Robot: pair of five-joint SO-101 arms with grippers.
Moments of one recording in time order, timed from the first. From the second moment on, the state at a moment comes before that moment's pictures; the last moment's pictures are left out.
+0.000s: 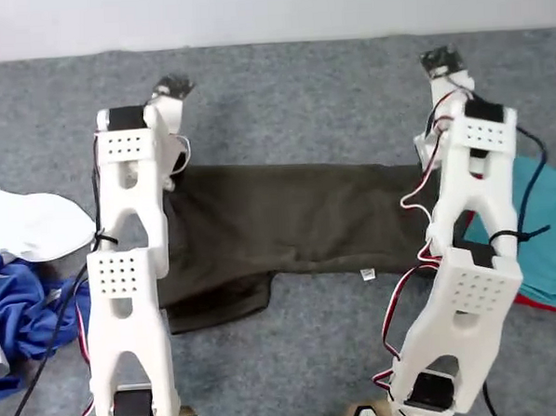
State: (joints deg) left arm -5.4 60.2 -64.4 99.3 -14.2; right arm 11.7 36.3 -31.3 70.2 26.7
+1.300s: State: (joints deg) left arm -46.7 23.5 -31.1 99.3 -22.6; right arm -56.7 36.2 -38.2 100.3 26.8
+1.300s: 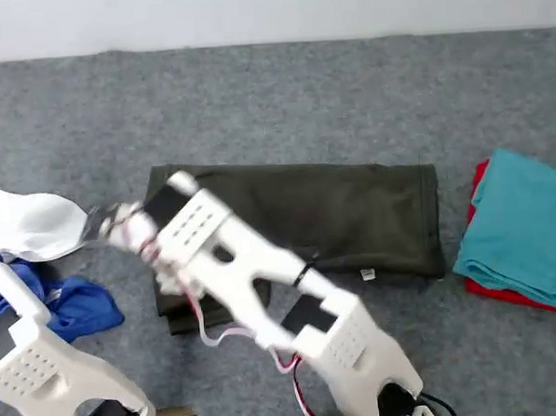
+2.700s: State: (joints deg) left arm -46.7 23.5 -31.1 99.3 -22.9; right arm -52.4 47.6 -54.7 98.5 29.4
